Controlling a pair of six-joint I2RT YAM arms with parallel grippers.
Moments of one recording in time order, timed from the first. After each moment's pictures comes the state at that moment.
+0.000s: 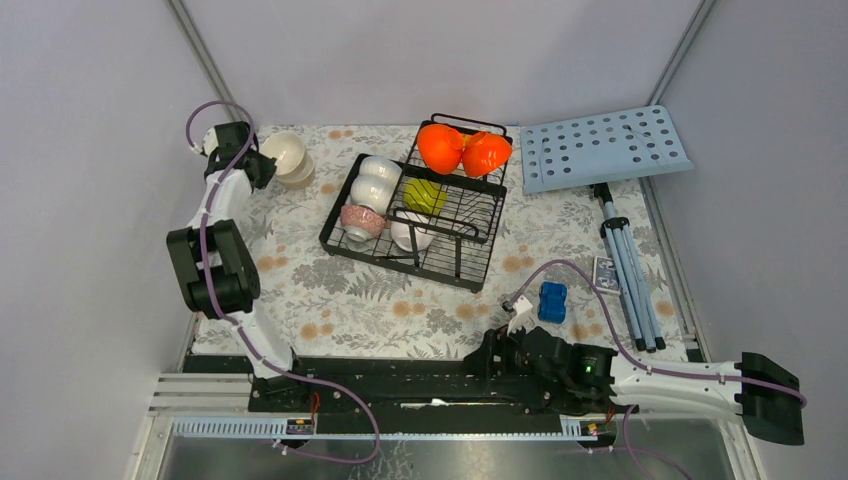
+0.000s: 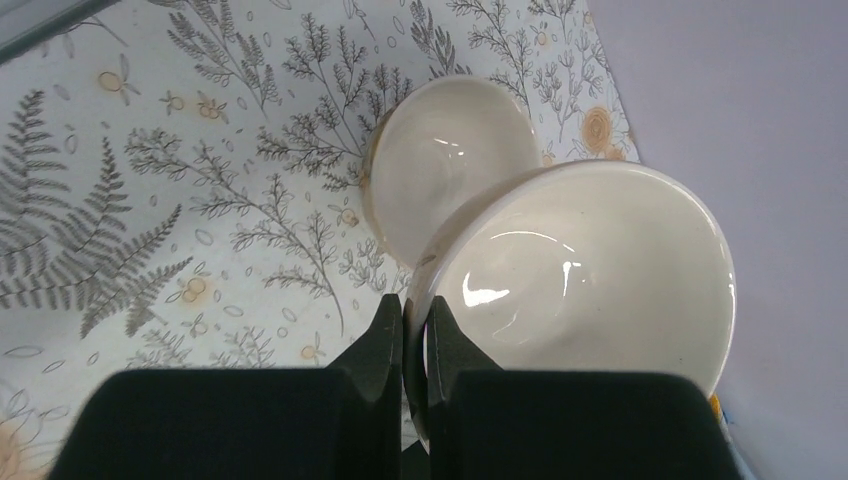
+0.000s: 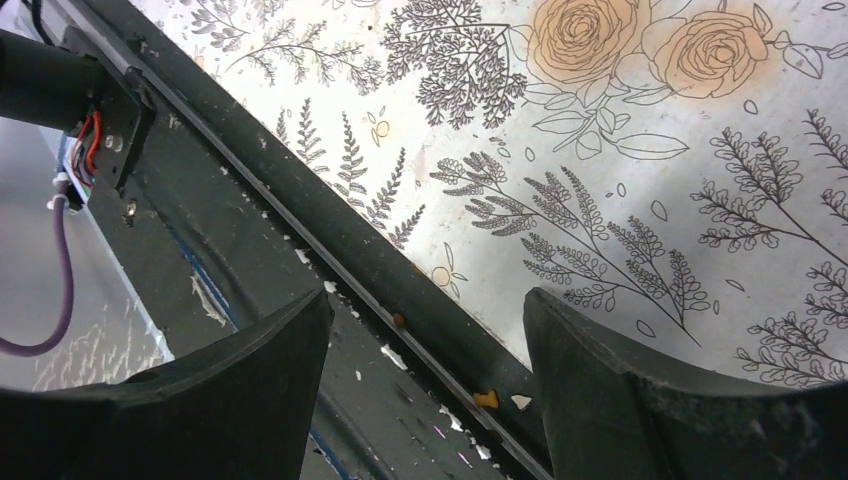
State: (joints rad) left arm 0.24 1.80 1.44 -0.35 -0.06 -0.86; right arm 1.26 0.60 0.02 0.05 0.20 0.79
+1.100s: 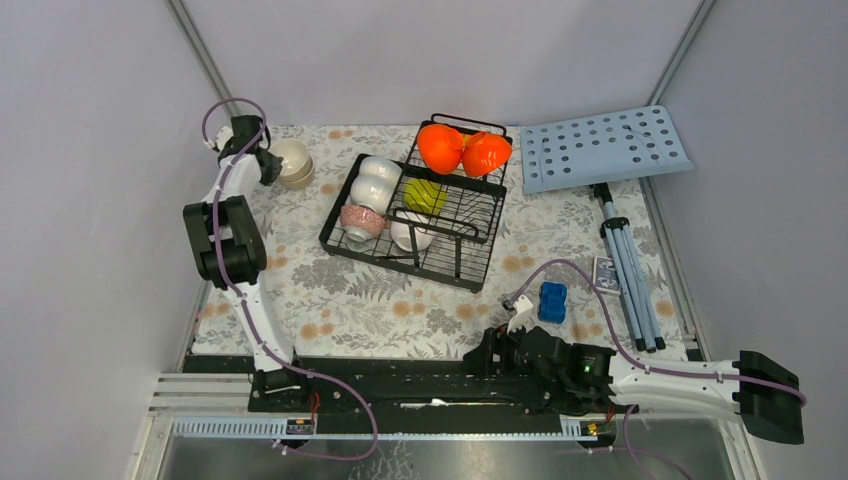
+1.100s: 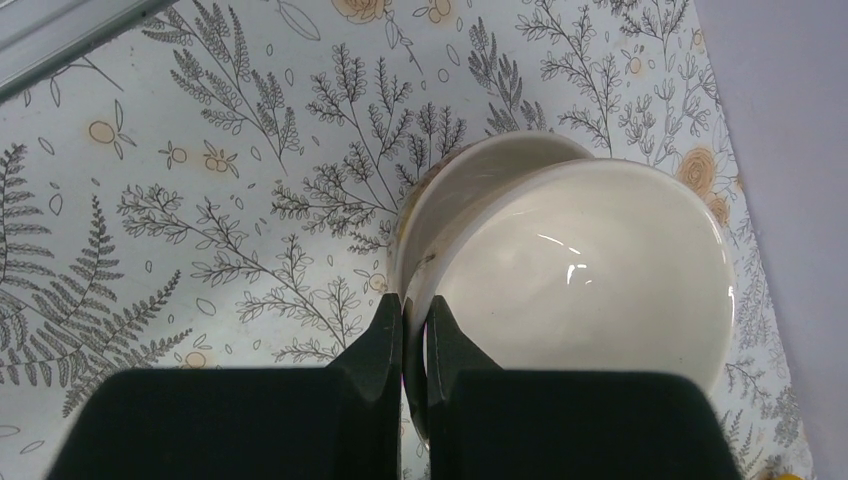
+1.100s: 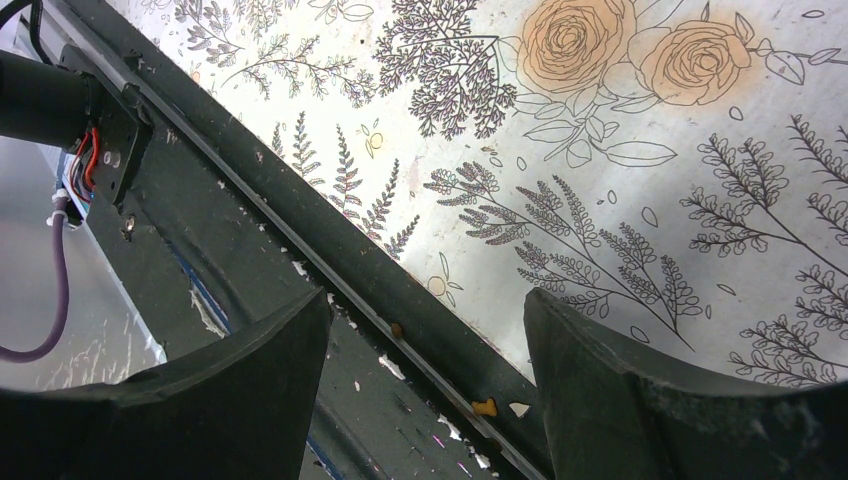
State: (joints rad) left arm 0.22 2.08 1.70 -0.46 -0.16 -0.84; right arm 1.26 0.64 0.03 0.09 0.23 0.81
